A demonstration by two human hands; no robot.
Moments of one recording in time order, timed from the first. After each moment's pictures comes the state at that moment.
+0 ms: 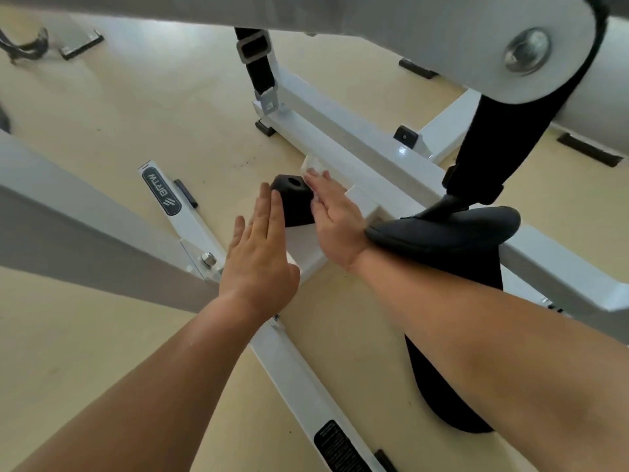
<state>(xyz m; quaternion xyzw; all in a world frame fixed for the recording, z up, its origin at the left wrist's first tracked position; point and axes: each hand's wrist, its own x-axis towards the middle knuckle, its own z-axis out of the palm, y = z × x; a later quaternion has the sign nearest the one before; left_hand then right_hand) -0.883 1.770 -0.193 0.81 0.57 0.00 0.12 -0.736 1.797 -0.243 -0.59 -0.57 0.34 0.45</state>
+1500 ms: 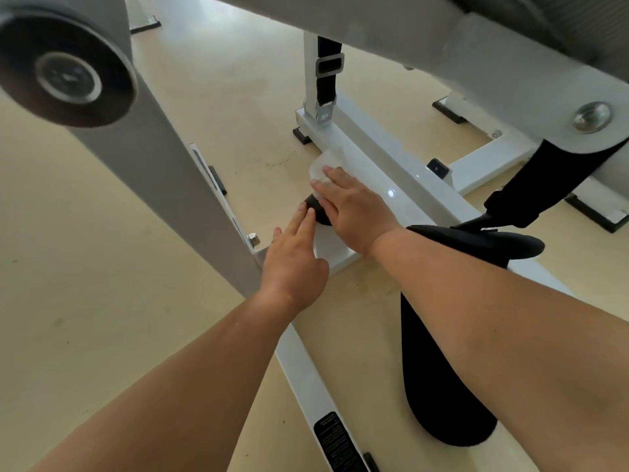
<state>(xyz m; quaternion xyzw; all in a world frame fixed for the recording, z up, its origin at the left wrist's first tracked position) -0.895 1.753 -0.194 0.73 0.61 0.14 0.27 -0.743 1.816 -0.198 -0.56 -0.79 0.13 0.22</state>
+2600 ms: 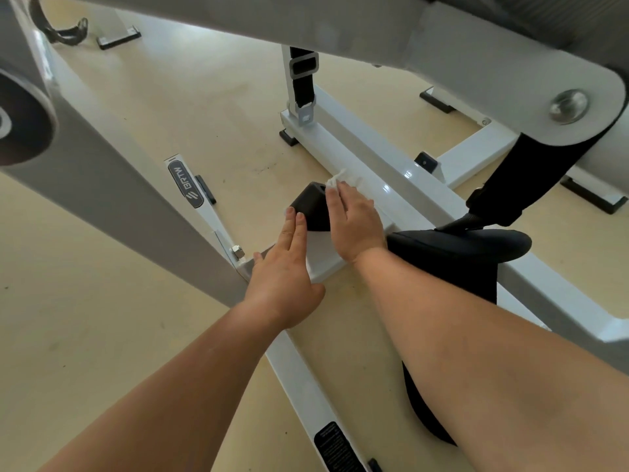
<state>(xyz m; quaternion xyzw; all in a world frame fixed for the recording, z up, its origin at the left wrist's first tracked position) -0.896 1.753 -0.193 0.75 0.60 0.00 0.27 -0.750 1.807 -0.219 -0.68 -0.57 0.27 0.37</state>
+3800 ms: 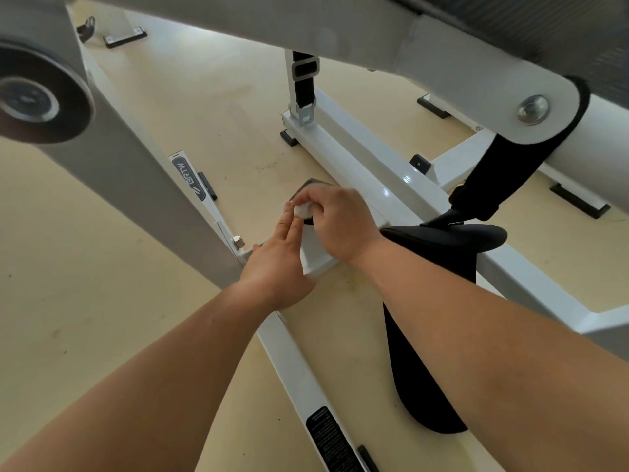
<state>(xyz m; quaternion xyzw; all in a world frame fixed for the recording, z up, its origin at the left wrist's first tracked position) -0.902 1.758 -0.183 0.77 0.59 -0.04 0.25 -0.756 1.778 -0.169 -0.58 -0.68 0.27 0.36</state>
